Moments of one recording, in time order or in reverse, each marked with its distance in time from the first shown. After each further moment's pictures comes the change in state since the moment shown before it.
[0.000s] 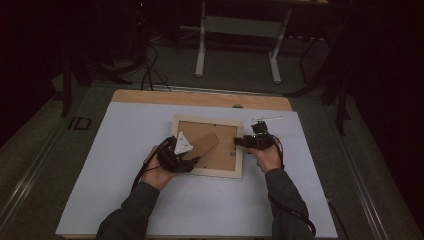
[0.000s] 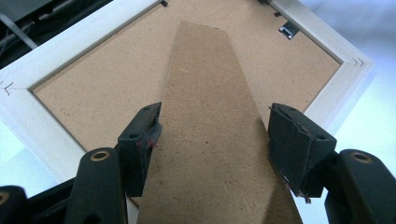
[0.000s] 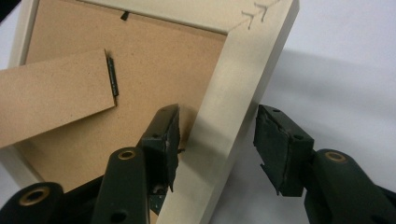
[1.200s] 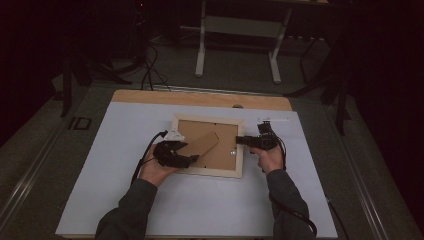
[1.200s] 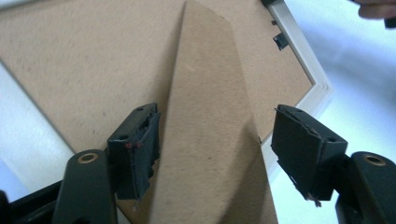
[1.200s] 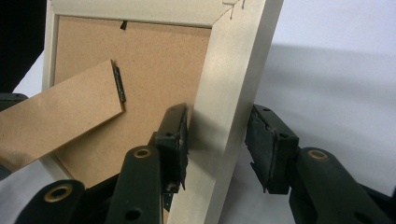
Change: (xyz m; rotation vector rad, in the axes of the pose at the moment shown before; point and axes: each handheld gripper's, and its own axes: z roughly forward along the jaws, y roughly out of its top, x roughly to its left) left arm 0.032 -0.010 0.007 -0.002 -0.206 -0.288; right arm -0.007 -0.004 -0.008 -0.042 0.075 0.069
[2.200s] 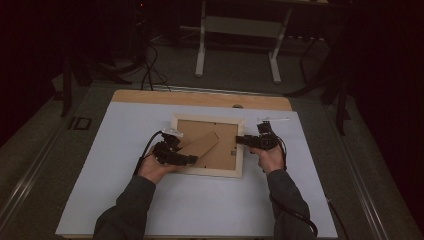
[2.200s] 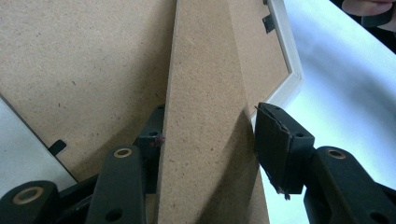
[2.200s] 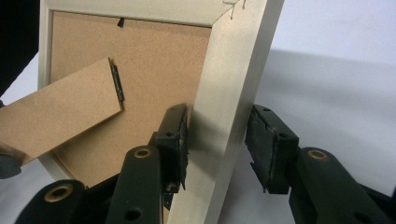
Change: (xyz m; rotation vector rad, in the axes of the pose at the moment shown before) left arm 0.008 0.001 0.005 0.100 -0.123 -0.097; right arm 0.006 0.001 -0.004 -0.008 -0.014 -0.043
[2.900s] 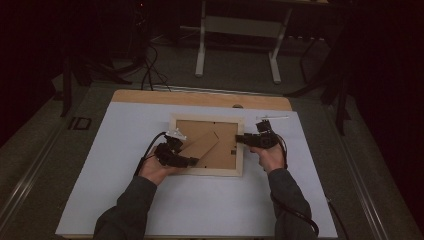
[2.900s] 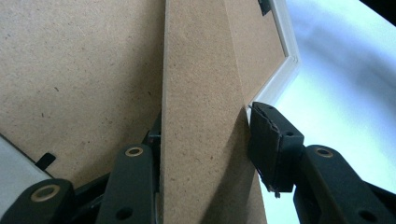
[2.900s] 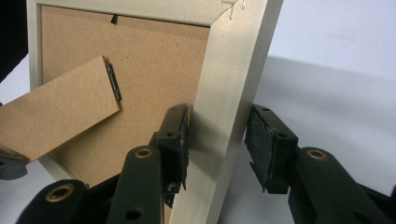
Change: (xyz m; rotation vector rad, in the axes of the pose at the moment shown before) left arm -0.008 0.000 0.003 0.028 0.010 0.069; right arm 0.008 0.006 -0.005 0.000 -0.018 -0.058
